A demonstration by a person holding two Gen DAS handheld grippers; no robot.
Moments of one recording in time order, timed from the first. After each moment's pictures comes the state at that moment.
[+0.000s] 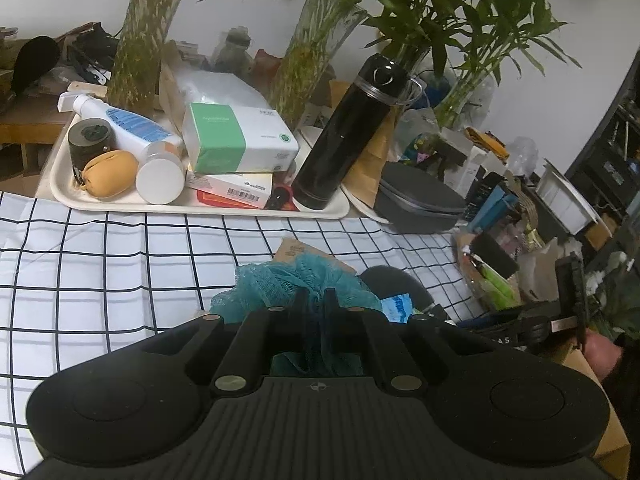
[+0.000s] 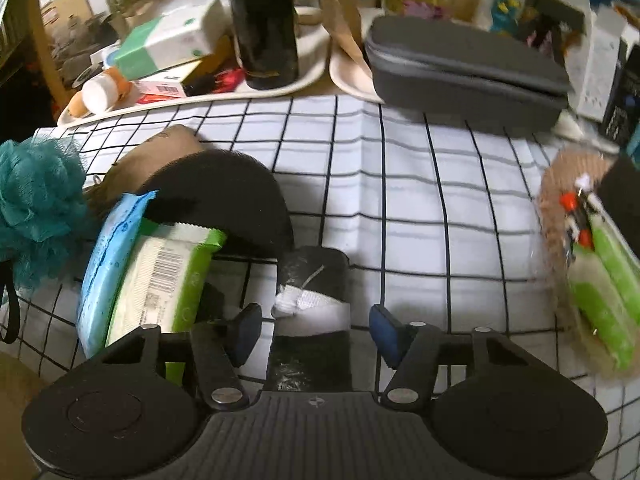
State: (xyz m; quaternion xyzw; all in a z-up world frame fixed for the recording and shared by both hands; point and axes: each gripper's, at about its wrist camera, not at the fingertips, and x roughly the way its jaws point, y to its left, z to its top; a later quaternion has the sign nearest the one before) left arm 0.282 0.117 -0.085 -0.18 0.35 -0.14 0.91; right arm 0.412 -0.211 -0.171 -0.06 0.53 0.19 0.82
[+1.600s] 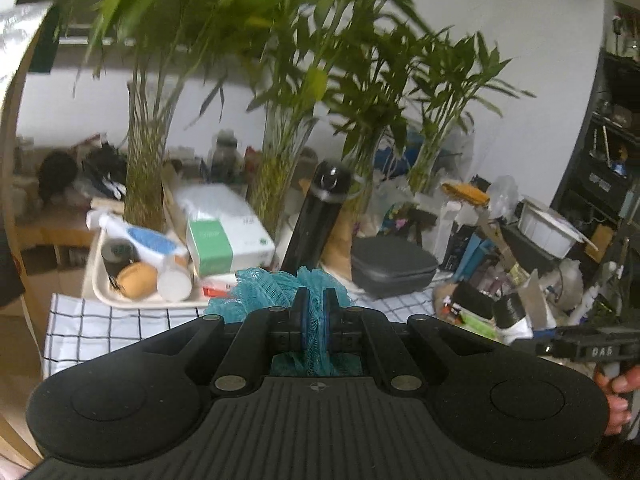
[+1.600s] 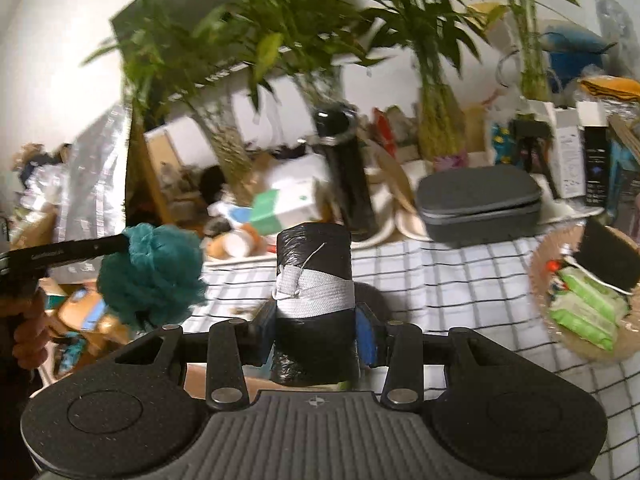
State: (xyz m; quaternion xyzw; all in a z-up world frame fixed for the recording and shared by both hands) left arm 0.208 0.089 0.020 -0.11 0.24 -0.11 0.96; right arm 0.286 -0.259 -0.026 0.08 0.34 0.29 0.89
